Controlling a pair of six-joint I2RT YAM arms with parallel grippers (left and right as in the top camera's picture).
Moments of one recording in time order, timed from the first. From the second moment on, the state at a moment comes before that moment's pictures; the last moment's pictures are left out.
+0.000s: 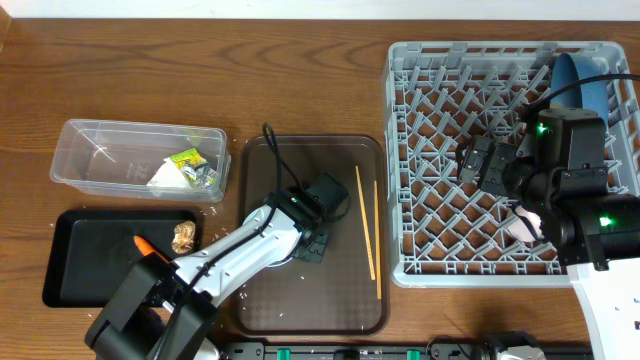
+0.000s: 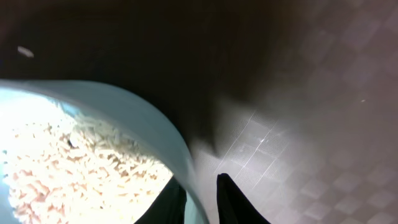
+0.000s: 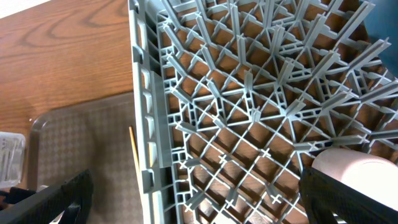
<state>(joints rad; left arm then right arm) -0.71 1.61 0.89 -0.78 -0.06 -0.40 0.12 1.12 1.23 -0.98 -0.03 0.37</state>
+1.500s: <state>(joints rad) -0.30 0.99 0.91 -1.01 0.02 -0.53 0.12 1.12 1.23 -0.98 -0.03 0.37</state>
